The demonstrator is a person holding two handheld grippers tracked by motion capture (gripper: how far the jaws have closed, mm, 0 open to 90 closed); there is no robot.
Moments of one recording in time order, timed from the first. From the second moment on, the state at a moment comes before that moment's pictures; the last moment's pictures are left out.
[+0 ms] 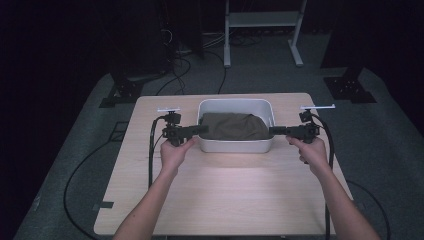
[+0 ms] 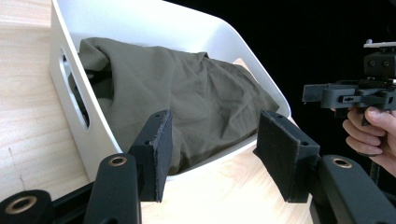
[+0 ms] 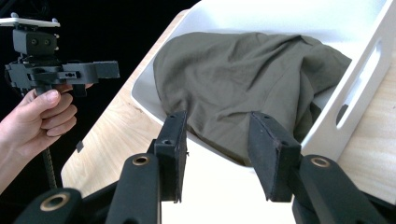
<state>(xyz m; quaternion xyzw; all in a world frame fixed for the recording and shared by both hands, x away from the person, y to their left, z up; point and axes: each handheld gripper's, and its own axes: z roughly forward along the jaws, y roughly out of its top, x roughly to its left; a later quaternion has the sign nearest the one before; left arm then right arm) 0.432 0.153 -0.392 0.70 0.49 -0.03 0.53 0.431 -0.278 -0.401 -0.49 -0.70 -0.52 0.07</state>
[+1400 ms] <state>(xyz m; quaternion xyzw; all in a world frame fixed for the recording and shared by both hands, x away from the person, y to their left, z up) 0.408 0.155 -0.413 0.69 0.47 -0.06 0.55 0.397 -0.293 -0.424 -0.48 -0.70 -0.52 0.08</state>
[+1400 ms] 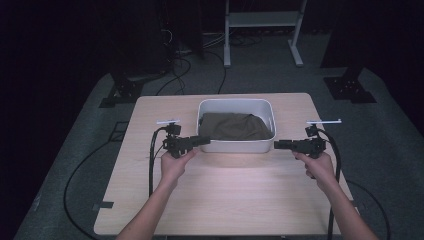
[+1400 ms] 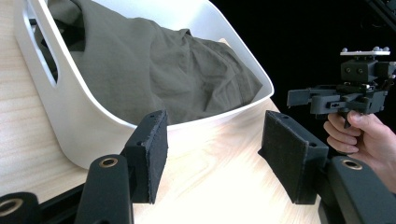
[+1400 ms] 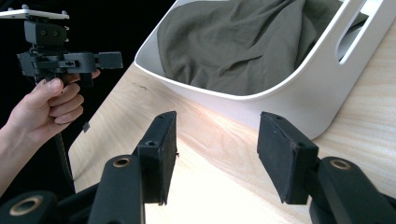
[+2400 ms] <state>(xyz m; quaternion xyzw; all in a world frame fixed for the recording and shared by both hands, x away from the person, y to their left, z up) 0.381 0.159 -0.431 0.69 0.46 -0.06 0.55 0.374 -0.298 -0.440 -0.47 -0.70 -0.53 0.09</state>
